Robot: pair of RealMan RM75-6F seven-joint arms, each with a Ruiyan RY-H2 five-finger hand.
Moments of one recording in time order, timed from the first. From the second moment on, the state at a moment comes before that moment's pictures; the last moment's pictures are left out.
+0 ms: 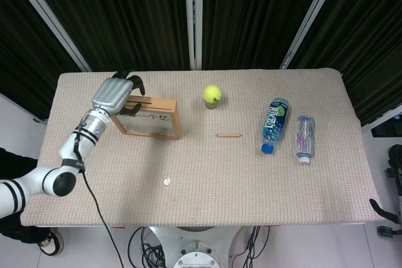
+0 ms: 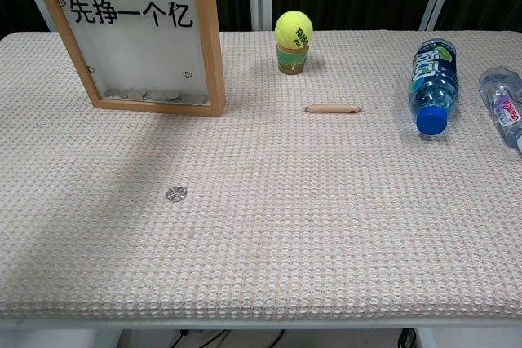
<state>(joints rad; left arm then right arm) -1.00 -1.10 -0.27 -1.62 0.79 0.76 0.25 -0.07 -1.10 0.06 -1.46 -1.45 1.52 0.20</state>
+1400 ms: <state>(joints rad) -0.45 -1.37 0.11 -1.57 1.78 1.31 -0.01 -0.07 -1.09 0.05 -1.48 -1.45 1.51 0.21</state>
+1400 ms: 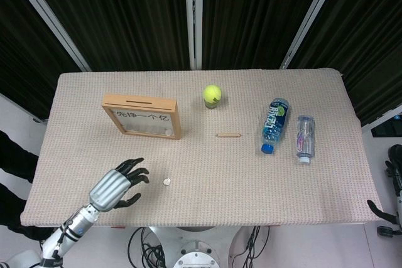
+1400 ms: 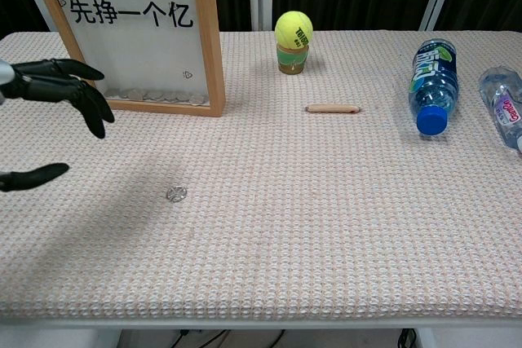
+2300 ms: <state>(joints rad) -0.51 -1.70 0.05 -1.25 1.72 1.20 0.01 -0.06 -1.10 0.05 -1.47 -1.43 1.48 0.21</state>
